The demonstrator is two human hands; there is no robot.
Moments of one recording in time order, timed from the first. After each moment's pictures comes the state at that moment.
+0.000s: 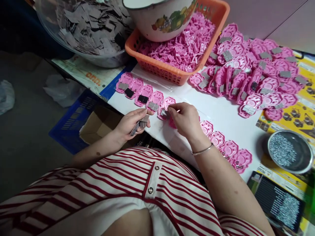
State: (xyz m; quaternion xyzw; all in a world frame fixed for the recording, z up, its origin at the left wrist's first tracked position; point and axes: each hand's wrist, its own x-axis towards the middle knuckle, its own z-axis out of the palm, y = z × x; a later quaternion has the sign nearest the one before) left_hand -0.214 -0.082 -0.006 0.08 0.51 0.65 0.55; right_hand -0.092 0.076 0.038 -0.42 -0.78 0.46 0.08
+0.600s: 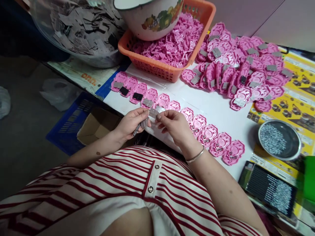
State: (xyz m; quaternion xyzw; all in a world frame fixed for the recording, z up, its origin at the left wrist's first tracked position) left_hand -0.194 -0.076 -0.001 0.16 0.56 0.63 0.52; right_hand -0.066 0.044 0.033 -0.36 -0.62 0.69 0.06
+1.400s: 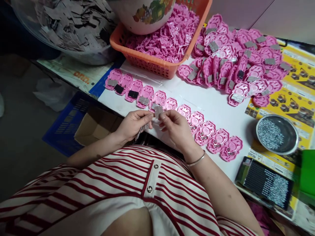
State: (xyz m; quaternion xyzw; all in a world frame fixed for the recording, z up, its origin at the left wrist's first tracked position) left_hand -0.180 -0.073 -0.009 0.23 0.59 0.62 0.46; right_hand -0.046 0.044 0.030 -0.37 -0.65 0.65 0.11
